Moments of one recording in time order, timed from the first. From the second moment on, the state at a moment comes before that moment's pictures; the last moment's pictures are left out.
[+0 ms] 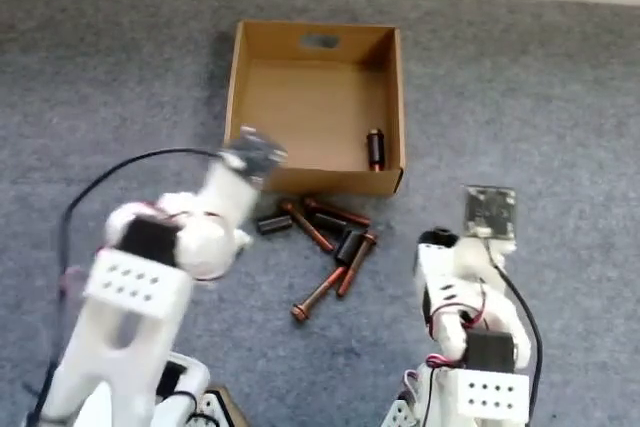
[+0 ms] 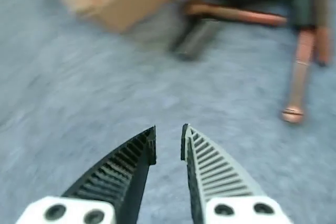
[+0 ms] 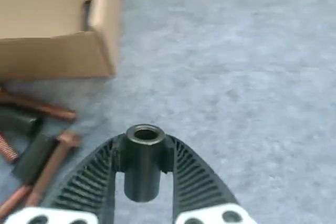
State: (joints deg) left arm 13.8 -44.2 44.2 79.2 -21.6; right arm 0.3 -89.1 84.4 51.9 3.1
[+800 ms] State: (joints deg) left arm 36.9 -12.3 43.6 60.5 -16.7; right arm 0.8 -95.2 87.7 51.9 3.1
